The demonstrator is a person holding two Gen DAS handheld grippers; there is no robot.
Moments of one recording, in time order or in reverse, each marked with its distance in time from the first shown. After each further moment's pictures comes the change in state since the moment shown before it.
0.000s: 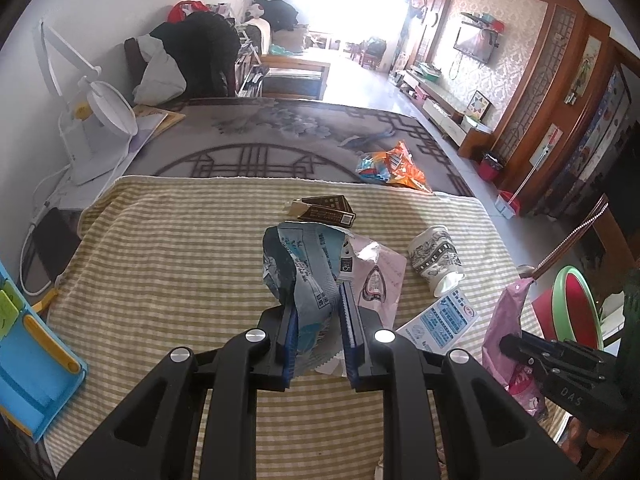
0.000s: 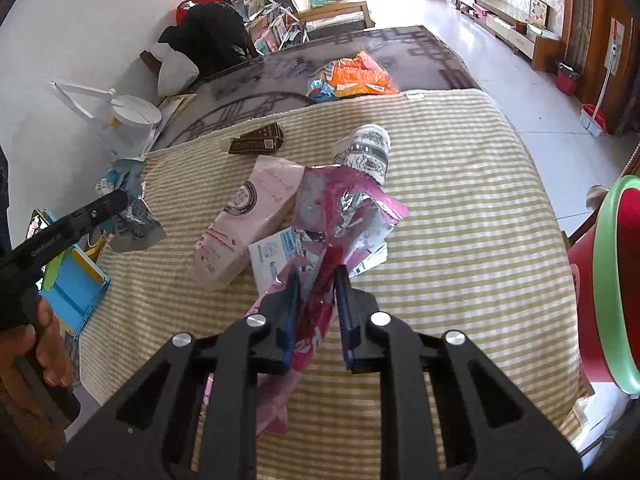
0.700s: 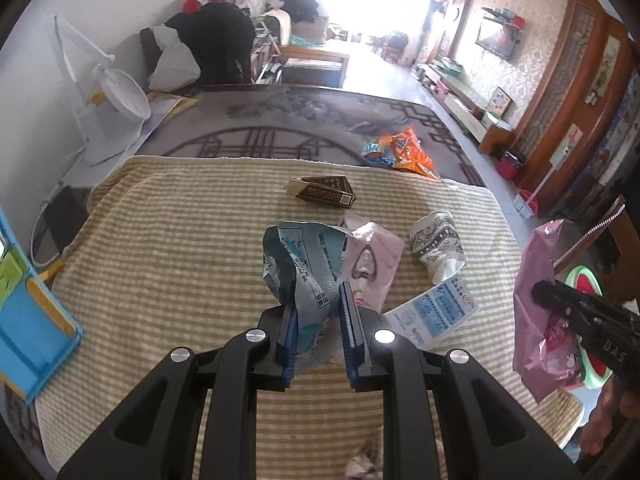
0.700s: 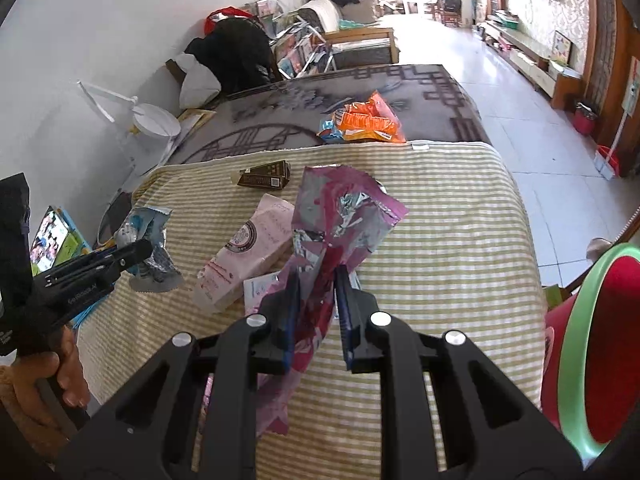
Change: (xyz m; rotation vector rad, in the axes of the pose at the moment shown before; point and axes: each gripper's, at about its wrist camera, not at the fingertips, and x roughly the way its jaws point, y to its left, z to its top) left arm 0.000 -0.032 -0.018 -0.046 0.025 0.089; right arm -0.024 -0.025 0.029 -0.119 -0.058 0.063
